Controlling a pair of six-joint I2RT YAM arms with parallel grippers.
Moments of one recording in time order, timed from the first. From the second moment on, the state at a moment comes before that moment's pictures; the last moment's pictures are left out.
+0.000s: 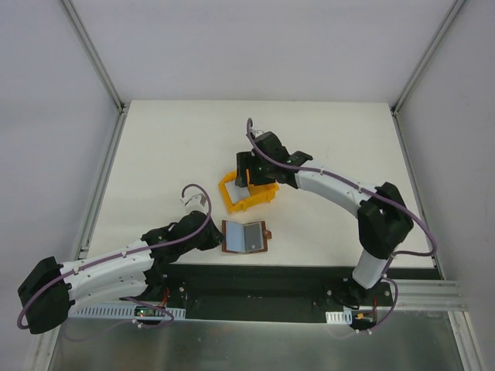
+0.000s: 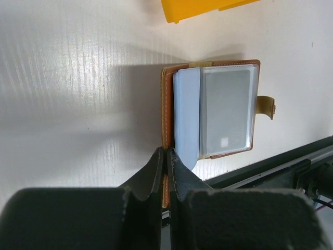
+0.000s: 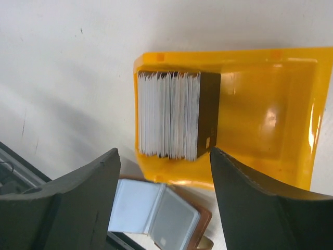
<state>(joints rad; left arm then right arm) -0.93 0.85 0.34 -0.26 -0.18 -1.05 0.79 1.71 1.33 -0.42 -0.04 0.50</state>
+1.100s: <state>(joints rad) -0.93 0.84 0.34 -0.26 -0.19 -1.05 0.70 2.01 1.47 -0.41 -0.29 0.48</state>
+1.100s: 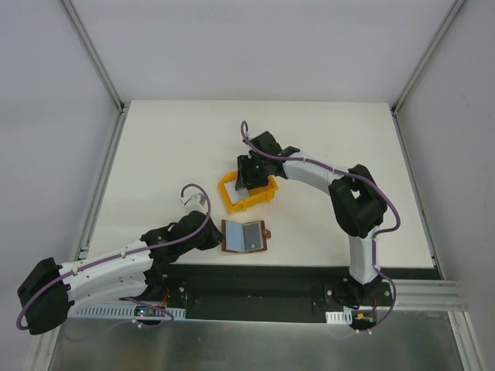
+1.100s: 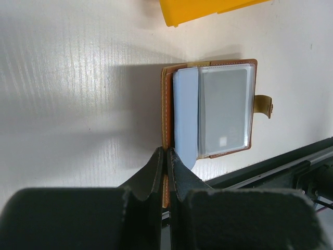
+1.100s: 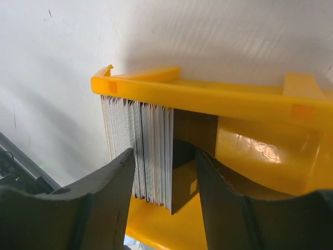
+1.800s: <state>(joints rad) -0.93 0.84 0.34 -0.26 -0.19 -1.05 0.70 1.95 1.46 -0.41 -0.29 0.48</state>
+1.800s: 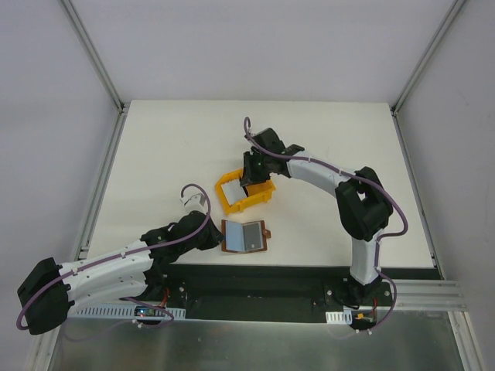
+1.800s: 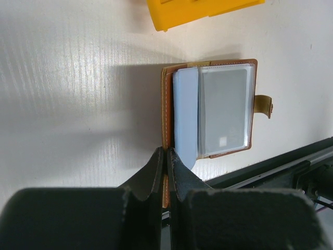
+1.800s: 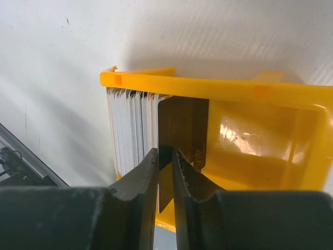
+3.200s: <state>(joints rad) -0.93 0.82 0.28 -0.26 -0.19 -1.13 0.93 1.23 0.63 -0.01 -0.15 0.85</state>
